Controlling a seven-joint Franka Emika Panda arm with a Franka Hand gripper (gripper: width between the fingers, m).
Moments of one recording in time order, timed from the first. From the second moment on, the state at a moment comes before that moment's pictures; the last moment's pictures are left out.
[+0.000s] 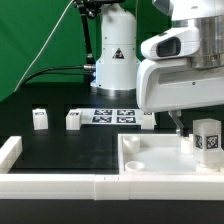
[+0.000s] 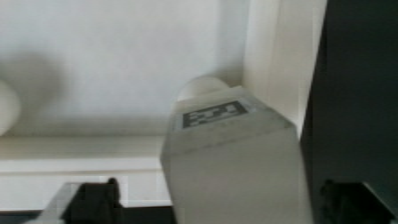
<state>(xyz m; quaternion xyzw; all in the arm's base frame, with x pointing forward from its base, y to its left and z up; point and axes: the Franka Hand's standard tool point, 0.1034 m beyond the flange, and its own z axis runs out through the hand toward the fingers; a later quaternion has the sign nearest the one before) 0.624 0.115 0.084 -1.00 -0.03 -0.03 0.05</state>
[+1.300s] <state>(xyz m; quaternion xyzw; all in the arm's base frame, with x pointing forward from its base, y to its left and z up) 0.624 0.112 0.081 -0.86 0.50 0.01 0.07</state>
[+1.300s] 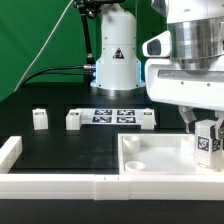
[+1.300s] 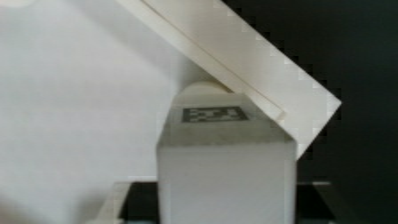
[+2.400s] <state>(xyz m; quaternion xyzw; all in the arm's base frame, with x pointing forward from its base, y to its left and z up) 0.619 0.126 0.078 -0.93 0.37 0.00 0.07</state>
